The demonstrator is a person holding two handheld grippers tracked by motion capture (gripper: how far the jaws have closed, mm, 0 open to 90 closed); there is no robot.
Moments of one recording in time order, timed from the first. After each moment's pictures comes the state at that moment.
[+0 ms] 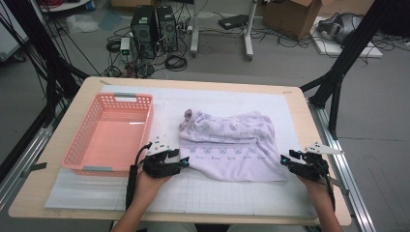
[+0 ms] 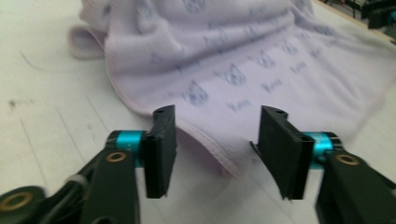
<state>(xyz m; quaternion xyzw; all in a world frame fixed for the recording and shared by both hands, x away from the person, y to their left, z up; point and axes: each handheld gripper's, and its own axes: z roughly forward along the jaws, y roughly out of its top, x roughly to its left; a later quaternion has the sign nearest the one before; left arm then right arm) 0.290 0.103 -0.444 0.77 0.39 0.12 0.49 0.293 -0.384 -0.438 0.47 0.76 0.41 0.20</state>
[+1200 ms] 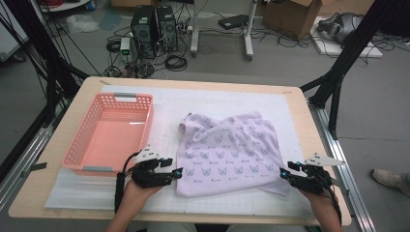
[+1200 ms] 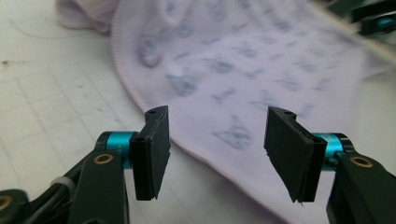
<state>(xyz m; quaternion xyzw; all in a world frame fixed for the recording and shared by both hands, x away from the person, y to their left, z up) 0.282 0.115 -0.438 0.78 0.40 0.09 0.48 0.259 -0.370 -0.429 0.45 0.78 0.40 0.18</state>
